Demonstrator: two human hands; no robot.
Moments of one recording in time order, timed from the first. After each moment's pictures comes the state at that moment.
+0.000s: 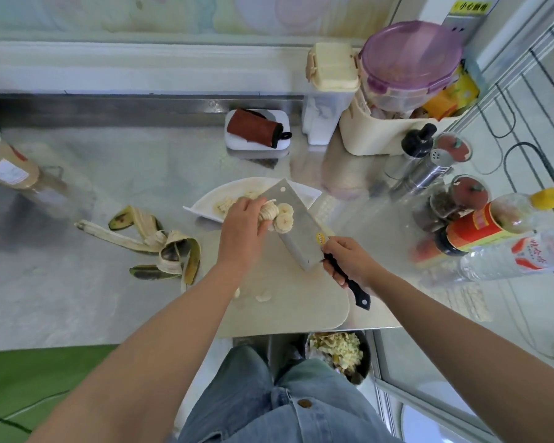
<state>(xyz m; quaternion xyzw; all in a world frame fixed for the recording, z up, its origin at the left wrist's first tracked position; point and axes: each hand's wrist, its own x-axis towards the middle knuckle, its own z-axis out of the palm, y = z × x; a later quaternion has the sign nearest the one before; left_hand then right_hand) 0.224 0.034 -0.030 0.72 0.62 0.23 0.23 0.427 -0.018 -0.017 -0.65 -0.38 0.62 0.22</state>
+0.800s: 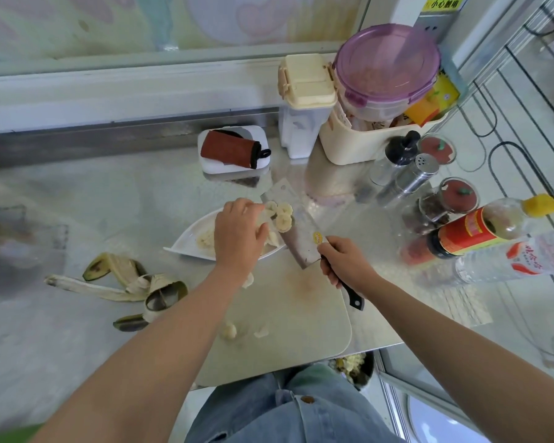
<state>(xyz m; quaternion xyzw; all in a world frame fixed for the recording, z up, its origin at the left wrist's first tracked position) 0.241 0.100 -0.038 0.79 0.56 0.19 0.13 0.432 0.022 -0.020 -0.73 -0.38 0.52 0.23</state>
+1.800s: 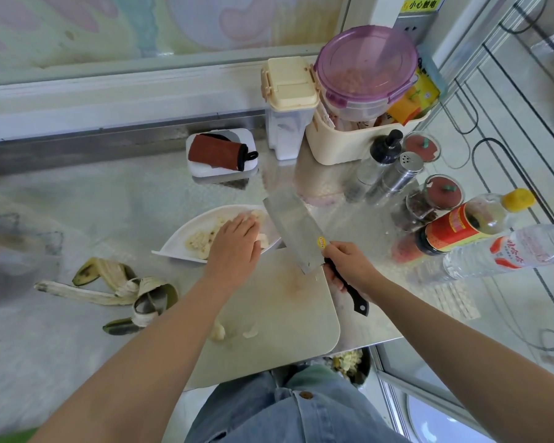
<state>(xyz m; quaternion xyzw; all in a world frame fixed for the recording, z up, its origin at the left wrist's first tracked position) 0.240 0.086 -0.061 0.86 0.49 0.04 0.13 0.457 0.005 -0.012 -0.70 -0.33 0.58 0.27</state>
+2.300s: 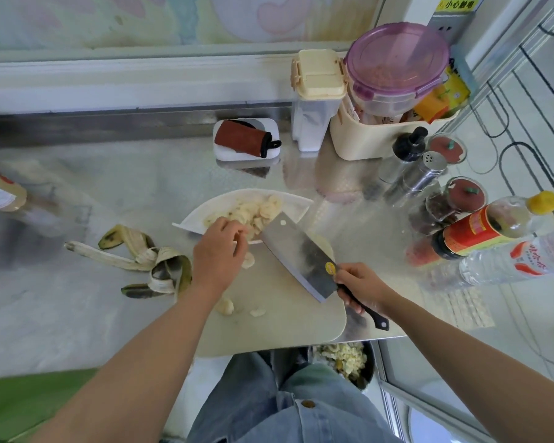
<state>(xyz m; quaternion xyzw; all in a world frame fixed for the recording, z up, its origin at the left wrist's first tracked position) 0.199 0.039 -0.043 0.75 0.60 0.22 0.16 0.468 -0.038 -0.041 -0.65 -0.41 0.61 0.18</state>
